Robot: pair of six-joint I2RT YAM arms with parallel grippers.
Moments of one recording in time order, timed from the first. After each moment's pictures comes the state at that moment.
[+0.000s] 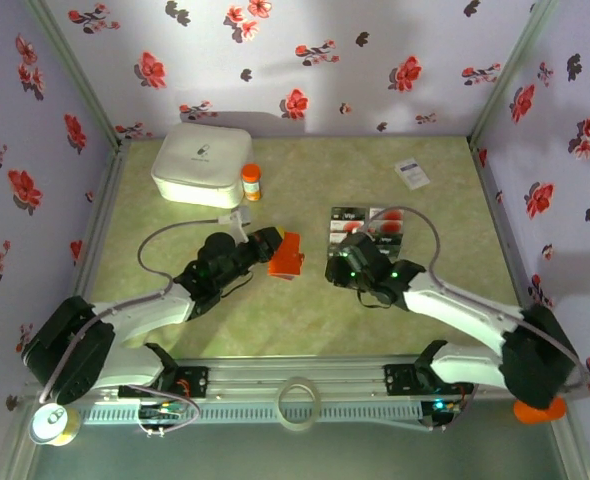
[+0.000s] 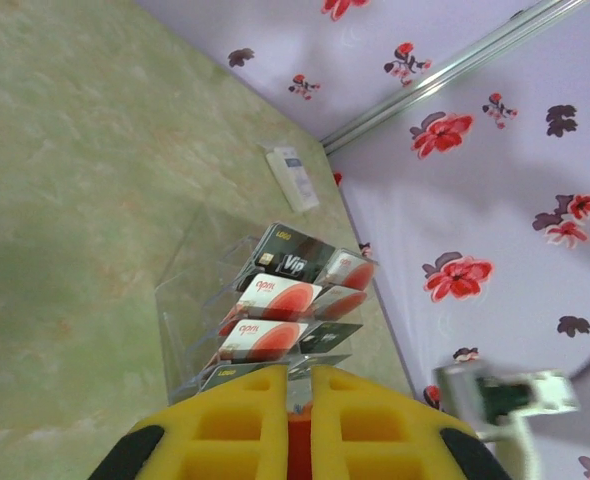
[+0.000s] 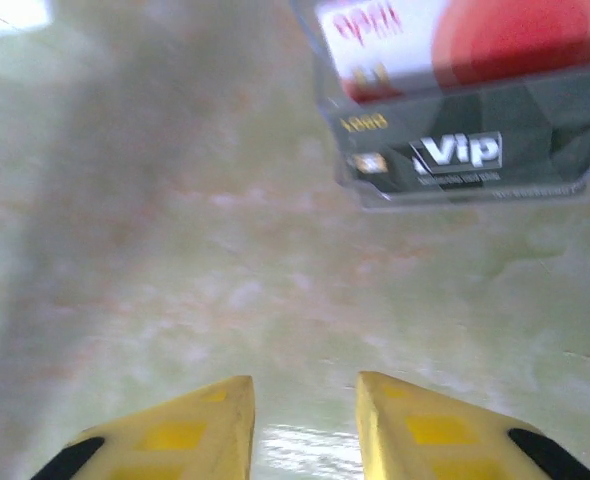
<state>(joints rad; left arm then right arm) -0.77 1.26 0.50 0.60 0.01 -0.96 0.78 1.13 0.67 -0.36 0.05 0.86</state>
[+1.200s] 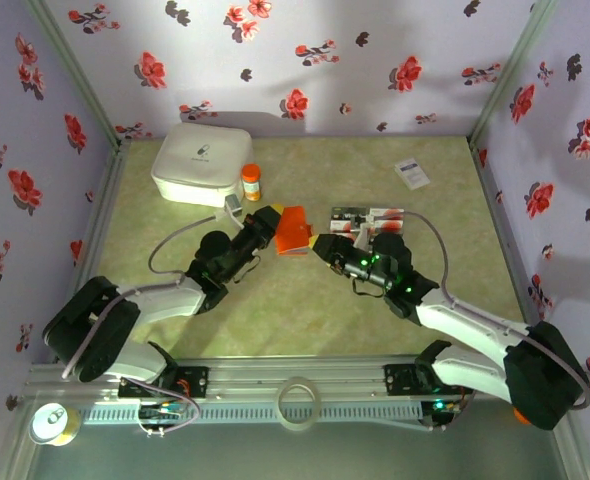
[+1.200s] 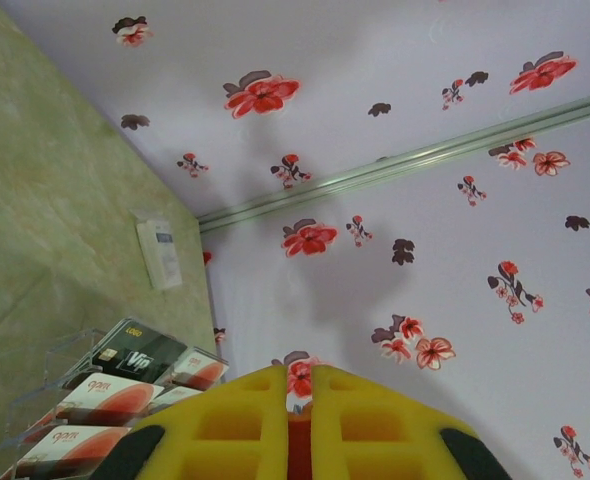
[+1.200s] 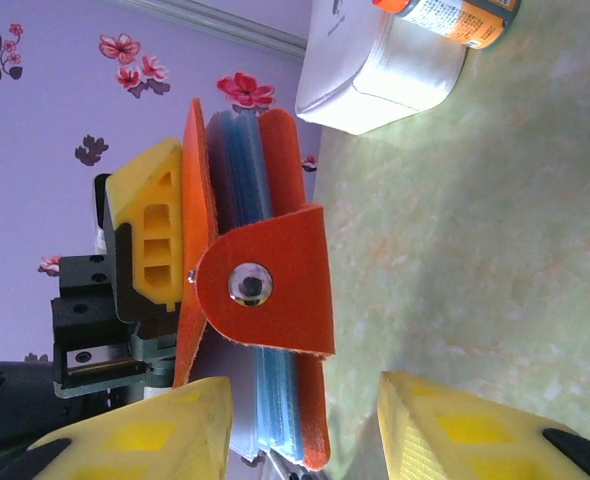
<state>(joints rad) -0.75 1.42 0.52 1.01 -0.03 -1.29 0.68 1.08 0.46 0.43 -0.36 1.19</state>
